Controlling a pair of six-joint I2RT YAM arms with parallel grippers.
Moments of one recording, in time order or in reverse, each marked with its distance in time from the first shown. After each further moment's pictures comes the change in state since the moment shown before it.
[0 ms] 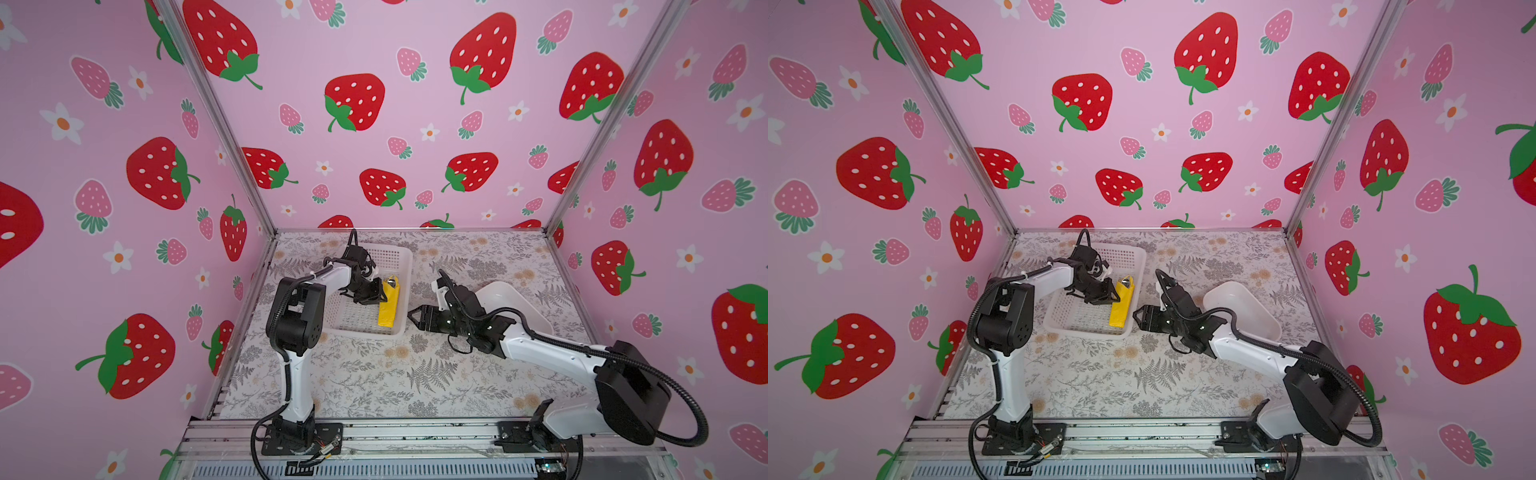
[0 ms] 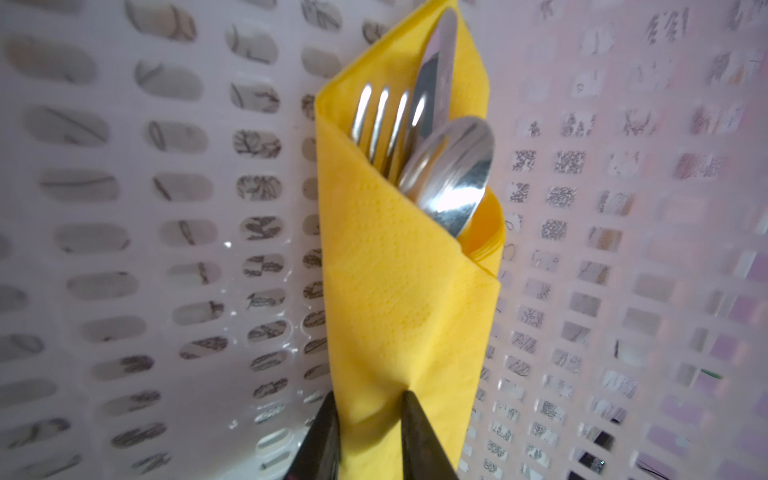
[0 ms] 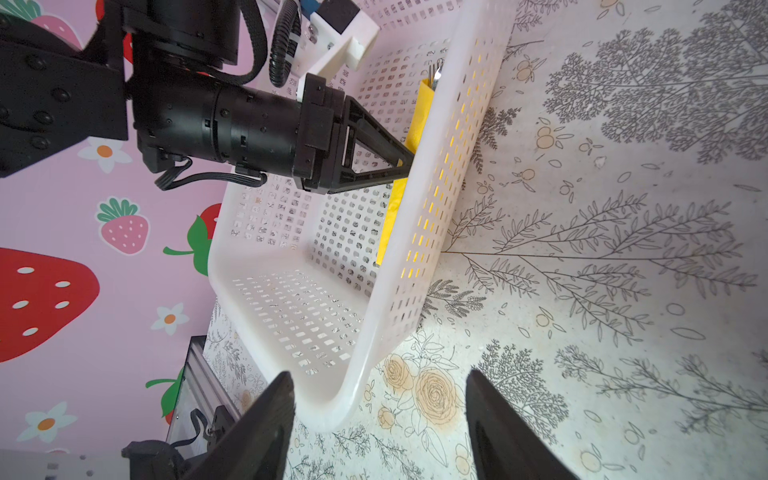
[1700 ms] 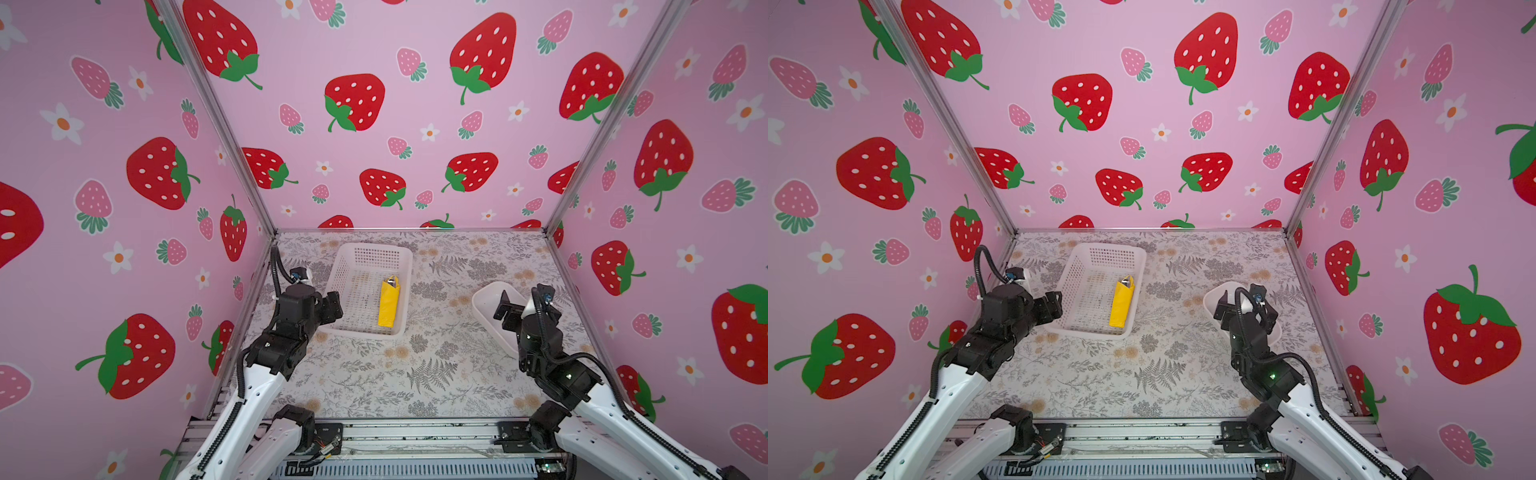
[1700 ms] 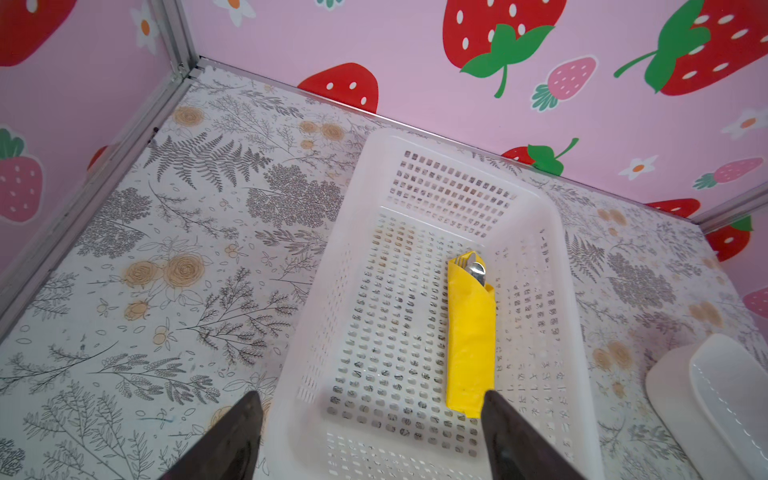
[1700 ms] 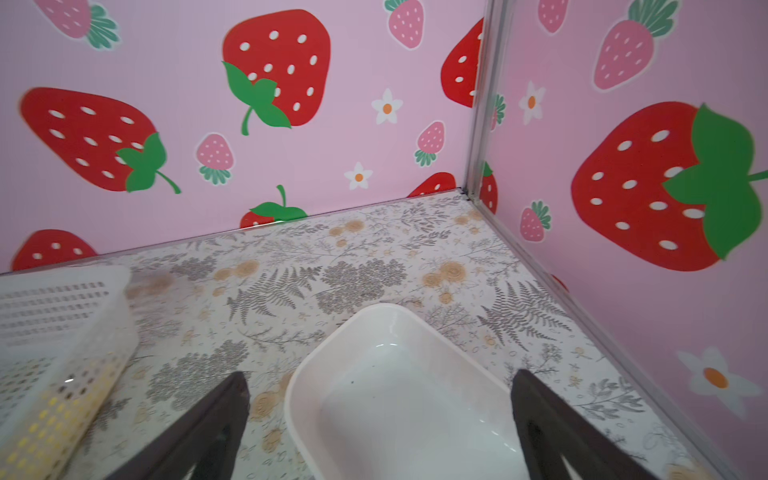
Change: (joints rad) left arm 0.017 -1.255 -0.657 0.105 -0.719 -0.102; right arm -0.199 -0.728 -0.310 -0.113 0.982 -0.553
